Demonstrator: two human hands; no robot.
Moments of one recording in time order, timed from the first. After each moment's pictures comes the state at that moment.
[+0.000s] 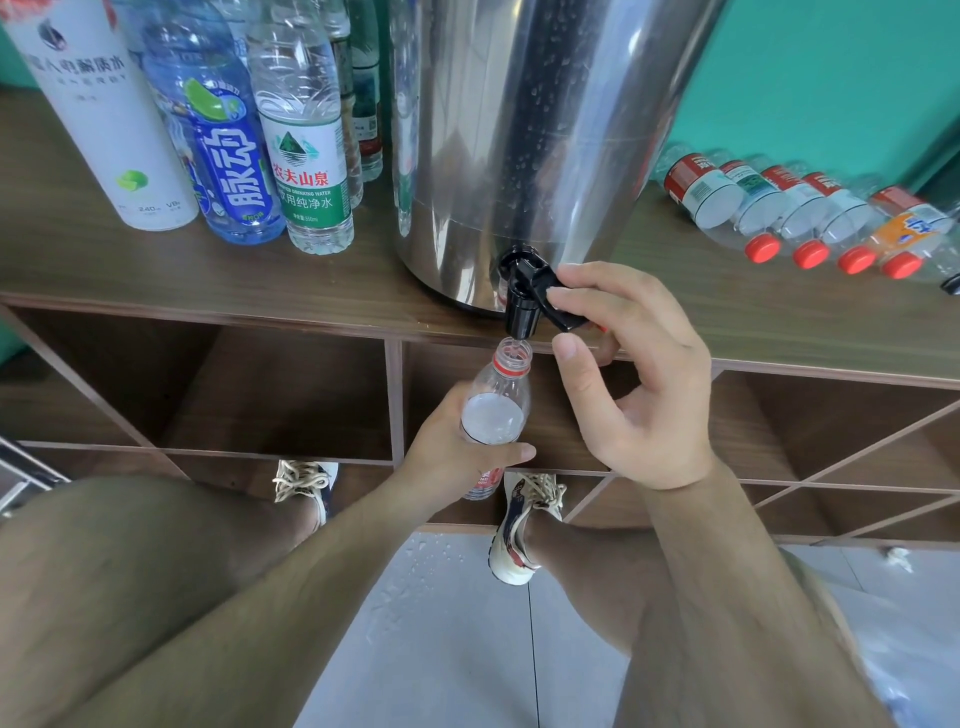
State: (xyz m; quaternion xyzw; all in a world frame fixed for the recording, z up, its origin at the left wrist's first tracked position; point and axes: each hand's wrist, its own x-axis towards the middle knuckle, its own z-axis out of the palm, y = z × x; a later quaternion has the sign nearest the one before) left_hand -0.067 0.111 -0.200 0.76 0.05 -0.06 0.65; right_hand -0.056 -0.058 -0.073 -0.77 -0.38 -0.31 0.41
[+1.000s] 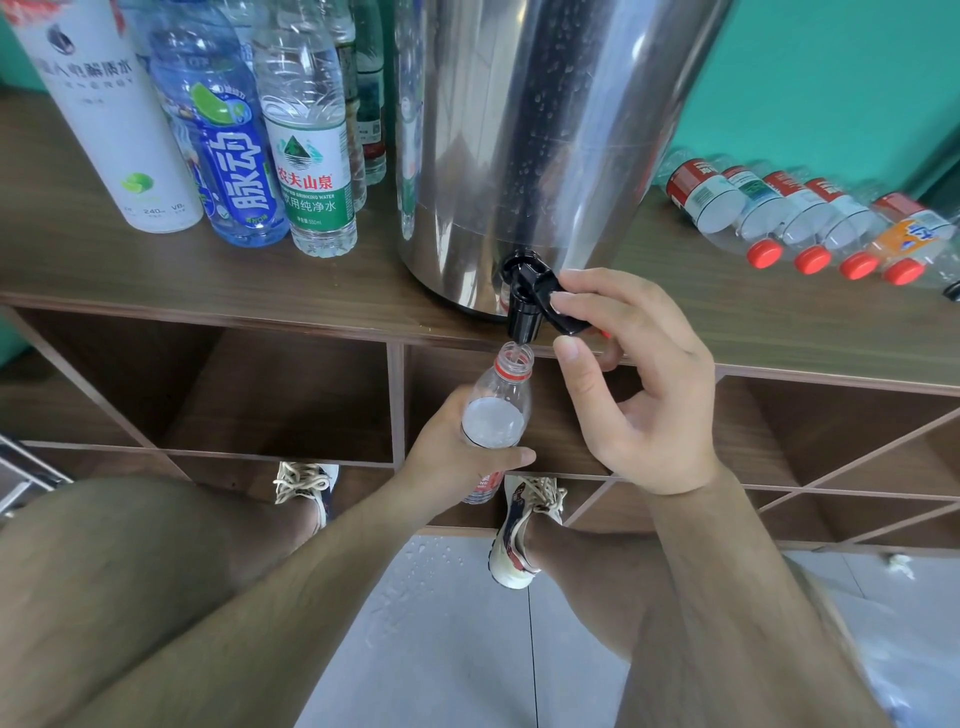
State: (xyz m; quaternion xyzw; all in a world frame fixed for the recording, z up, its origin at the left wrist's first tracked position) left_hand -0.066 0.113 -0.204 0.75 0.05 -0.06 0.65; right_hand -0.057 -0.059 -0.074 -0.77 -0.38 -0.31 0.40
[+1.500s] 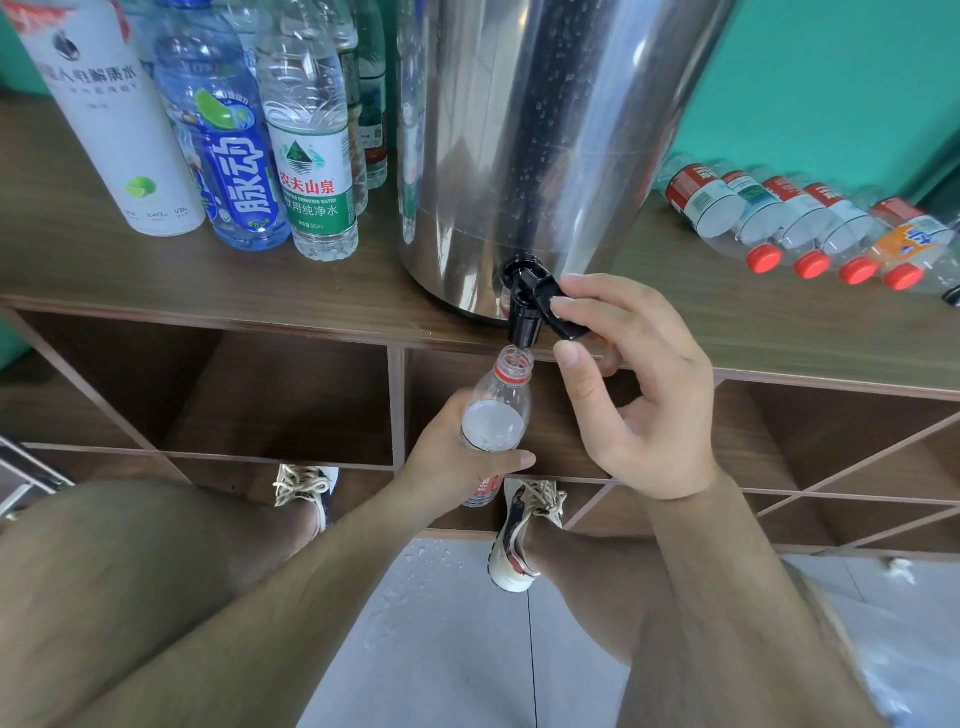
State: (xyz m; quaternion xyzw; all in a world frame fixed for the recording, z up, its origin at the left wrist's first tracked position) left_hand -0.065 0.112 -0.203 0.76 0.04 -0.06 0.65; right_hand -0.056 -0.059 -0.075 -0.77 -0.37 -0.31 0.41
